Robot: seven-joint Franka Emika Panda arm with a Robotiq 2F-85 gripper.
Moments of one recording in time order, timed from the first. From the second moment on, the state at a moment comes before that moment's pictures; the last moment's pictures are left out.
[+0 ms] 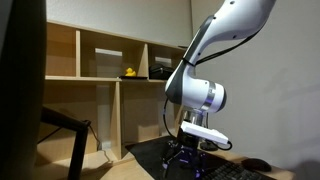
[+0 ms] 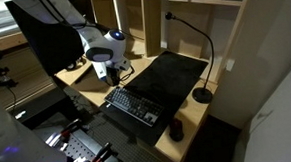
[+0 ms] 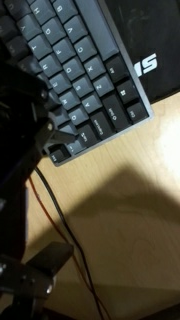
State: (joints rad) arm 0.03 0.20 0.07 -2.42 0.72 2.55 -0.13
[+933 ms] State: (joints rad) arm 0.03 0.20 0.09 -2.42 0.83 2.60 -0.17
